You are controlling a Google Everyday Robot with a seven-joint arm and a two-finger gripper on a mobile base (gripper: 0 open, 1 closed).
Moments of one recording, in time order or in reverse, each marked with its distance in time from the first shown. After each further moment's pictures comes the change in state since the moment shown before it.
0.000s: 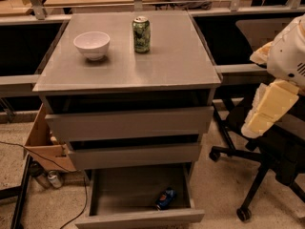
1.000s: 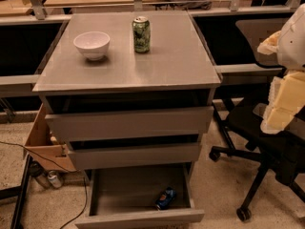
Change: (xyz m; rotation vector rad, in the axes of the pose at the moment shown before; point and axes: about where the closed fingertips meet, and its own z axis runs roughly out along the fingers) arm 0.010 -0.008 -0.019 0.012 0.109 -0.099
